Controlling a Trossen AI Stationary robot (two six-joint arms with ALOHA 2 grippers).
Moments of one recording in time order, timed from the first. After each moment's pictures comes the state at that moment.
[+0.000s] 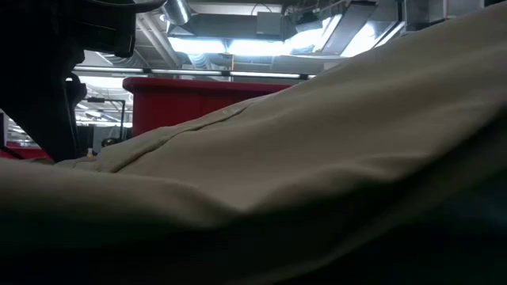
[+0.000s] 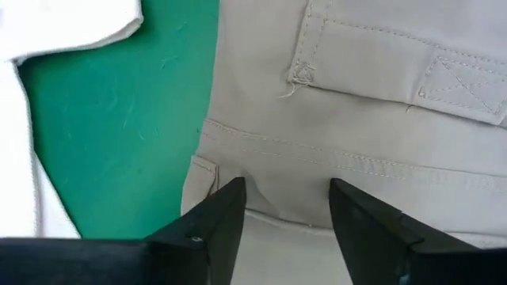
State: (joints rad) left arm -0.64 1.73 1.03 -0.59 -0.35 -1.16; right arm 0.84 1.52 1.35 -1.06 0.30 0.65
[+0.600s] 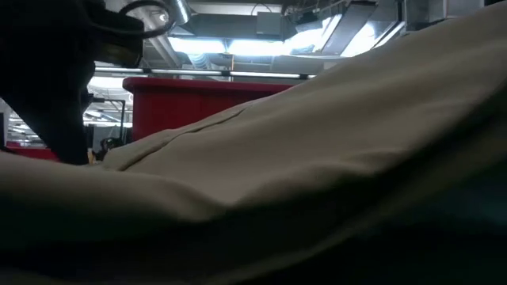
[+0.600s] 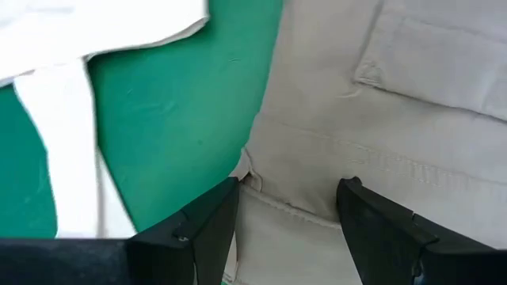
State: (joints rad) left arm -0.60 1.73 1.03 -0.68 -0.35 -1.19; right arm 0.84 1.52 1.35 -1.06 0.30 0.65
